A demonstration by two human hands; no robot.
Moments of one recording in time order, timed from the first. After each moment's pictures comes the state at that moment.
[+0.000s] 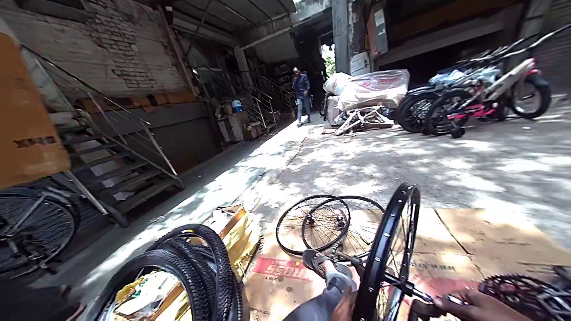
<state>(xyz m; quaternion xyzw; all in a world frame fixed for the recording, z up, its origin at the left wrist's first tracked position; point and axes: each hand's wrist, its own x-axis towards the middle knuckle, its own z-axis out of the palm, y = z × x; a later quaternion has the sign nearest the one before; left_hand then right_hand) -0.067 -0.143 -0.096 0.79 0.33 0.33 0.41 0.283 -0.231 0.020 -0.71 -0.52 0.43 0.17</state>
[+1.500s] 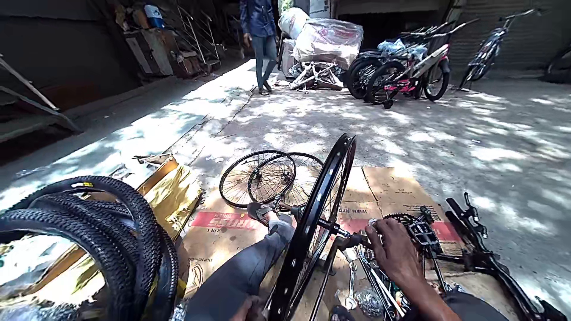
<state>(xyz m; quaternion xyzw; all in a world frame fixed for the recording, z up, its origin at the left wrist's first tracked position) -0.175 -0.285 -0.049 0.67 0.56 0.23 0.43 0.224 -0.274 0.037 -0.74 -0.60 -0.05 0.30</state>
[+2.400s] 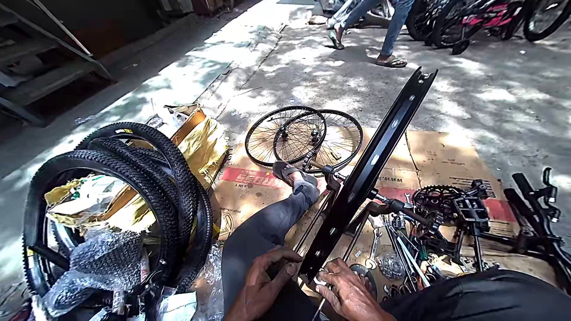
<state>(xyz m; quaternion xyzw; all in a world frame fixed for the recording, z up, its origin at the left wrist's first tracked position) -0.191 -0.273 0.002 0.70 0.34 0.35 0.52 0.066 -0.339 -0.075 -0.54 -0.77 0.28 0.17</state>
